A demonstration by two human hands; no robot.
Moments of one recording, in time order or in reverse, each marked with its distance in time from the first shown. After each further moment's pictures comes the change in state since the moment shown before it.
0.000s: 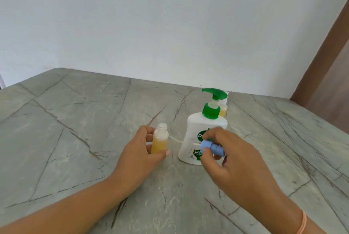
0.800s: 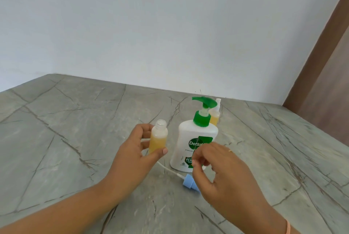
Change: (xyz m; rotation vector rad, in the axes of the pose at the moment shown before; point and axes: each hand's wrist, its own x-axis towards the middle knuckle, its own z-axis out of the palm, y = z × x) left_hand 0.003 0.017 0.003 -0.087 0.066 0.132; right_hand -0.002 0.008 0.007 -0.140 0.032 -0.105
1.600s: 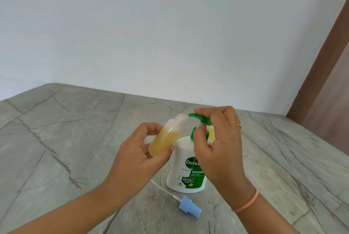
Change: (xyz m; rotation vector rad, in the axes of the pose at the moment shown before) left_hand 0.020 0.028 0.005 -0.085 0.005 0.117; right_hand 0.073 0.019 0.016 0.259 0.565 0.059
